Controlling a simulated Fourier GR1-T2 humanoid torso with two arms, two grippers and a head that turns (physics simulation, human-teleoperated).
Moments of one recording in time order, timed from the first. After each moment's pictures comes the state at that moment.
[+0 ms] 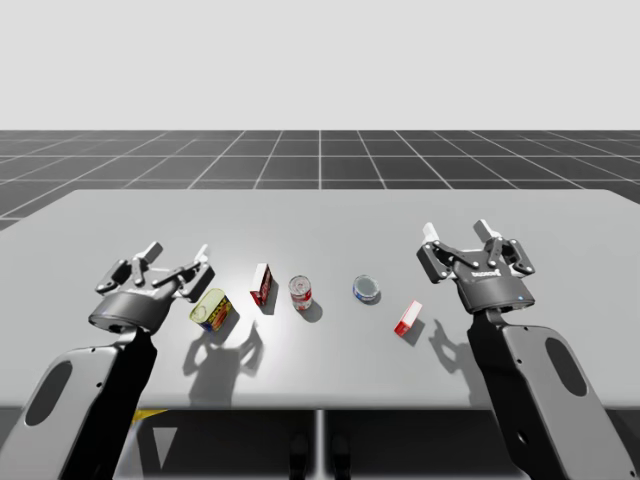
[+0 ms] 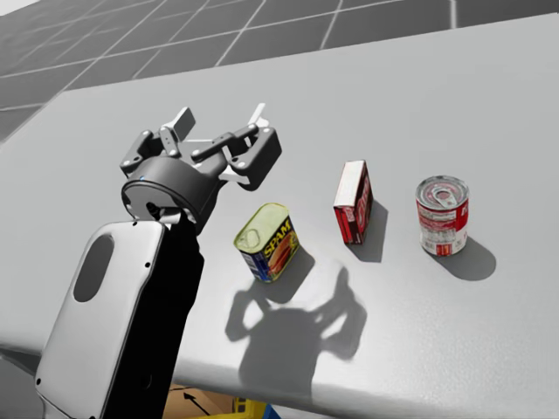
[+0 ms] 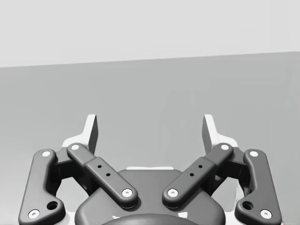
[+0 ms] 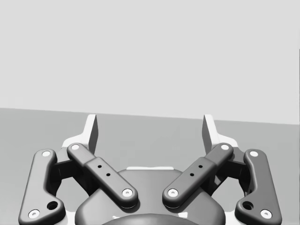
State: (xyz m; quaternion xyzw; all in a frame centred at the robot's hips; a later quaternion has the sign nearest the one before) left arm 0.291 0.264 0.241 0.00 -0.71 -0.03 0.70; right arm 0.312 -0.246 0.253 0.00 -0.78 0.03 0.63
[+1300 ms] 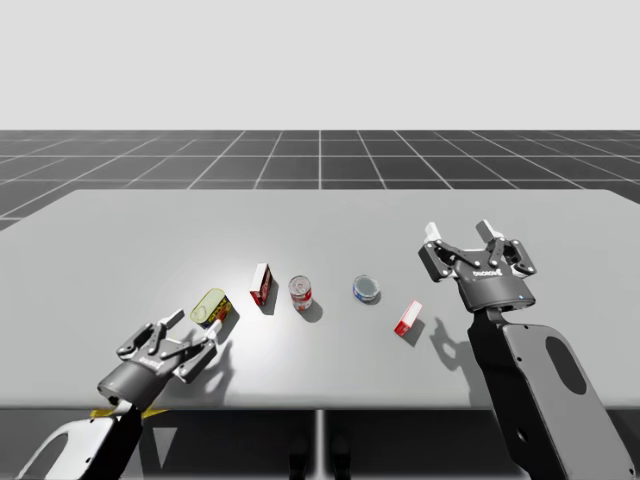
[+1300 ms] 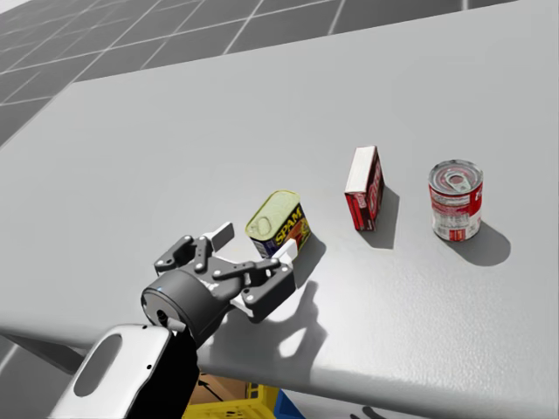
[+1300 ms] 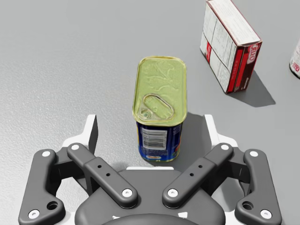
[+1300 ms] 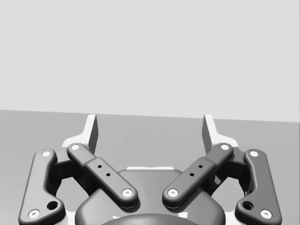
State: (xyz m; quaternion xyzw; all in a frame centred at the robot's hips) left arm 0.224 0.287 0.151 -0.07 -0.59 -0.10 0.80; right arm 0.314 -0.249 0.252 0.00 -0.77 0.02 0.63
